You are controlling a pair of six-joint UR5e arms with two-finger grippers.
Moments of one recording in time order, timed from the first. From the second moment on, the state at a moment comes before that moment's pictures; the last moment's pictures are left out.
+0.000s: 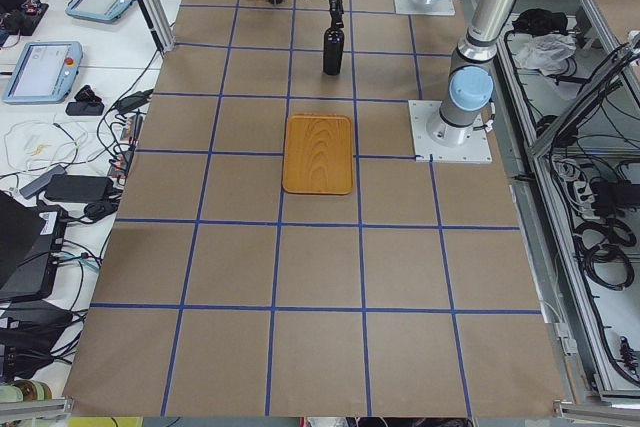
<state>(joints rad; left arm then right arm) -1.84 -1.64 -1.75 -1.58 1.44 -0.23 1.61 -1.58 1.49 -1.60 -1.60 -0.04</state>
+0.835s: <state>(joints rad) -1.84 -1.62 -1.74 -1.61 1.44 -0.23 1.61 -1.58 1.49 -1.60 -1.60 -0.04</state>
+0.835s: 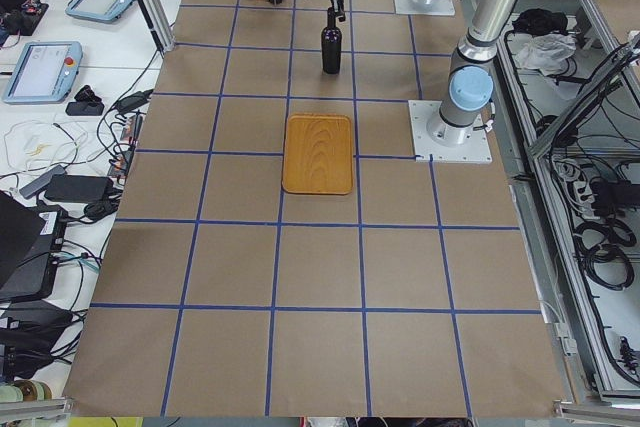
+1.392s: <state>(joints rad) -1.84 -1.63 -1.73 -1.61 1.43 -0.27 1.61 -1.58 1.49 -1.60 -1.60 -0.04</state>
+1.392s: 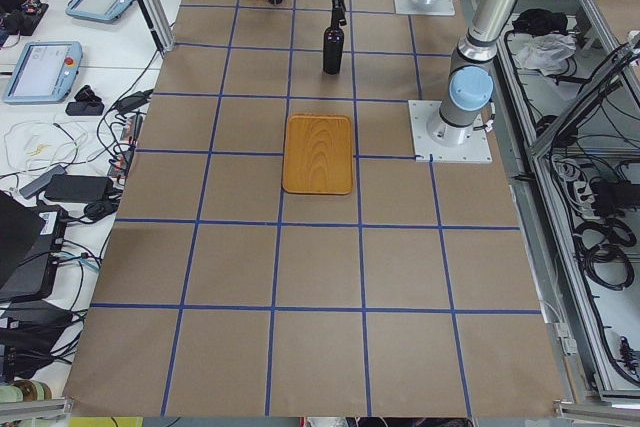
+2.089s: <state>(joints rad) -1.83 -1.65 -1.72 -1.59 1.44 -0.27 1.61 -1.58 1.49 -1.60 -1.60 -0.04</state>
